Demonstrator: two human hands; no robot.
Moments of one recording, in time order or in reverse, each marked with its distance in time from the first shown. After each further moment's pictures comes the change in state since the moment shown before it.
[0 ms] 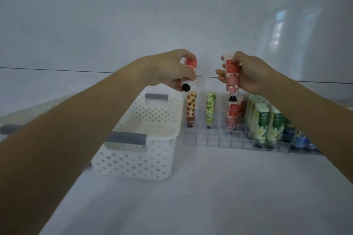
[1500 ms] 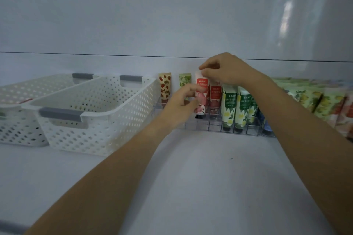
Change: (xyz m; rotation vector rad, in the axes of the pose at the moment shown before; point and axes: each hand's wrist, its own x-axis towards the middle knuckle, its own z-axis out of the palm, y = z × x) left_hand 0.007 -0.055 0.170 -0.215 0.202 0.242; right_hand -0.004 0.026 -0.071 -1.173 -0.210 -0.364
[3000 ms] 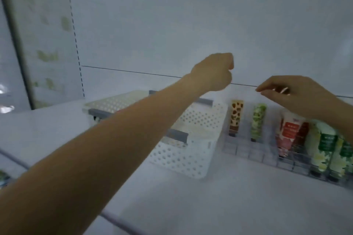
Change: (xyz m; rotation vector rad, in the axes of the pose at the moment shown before) left_hand 0.031 0.093 -0.147 0.979 0.085 -0.002; right_hand 0.008 -0.063 0.010 -0.110 0.049 -0.226
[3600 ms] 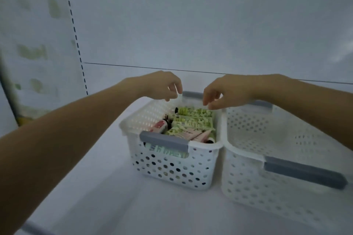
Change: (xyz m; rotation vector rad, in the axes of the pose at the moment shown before) left_hand -0.014 -0.273 -0.041 0.102 -0.432 0.002; right_hand 0.161 -0.166 0.143 -0.275 -0.615 -0.127
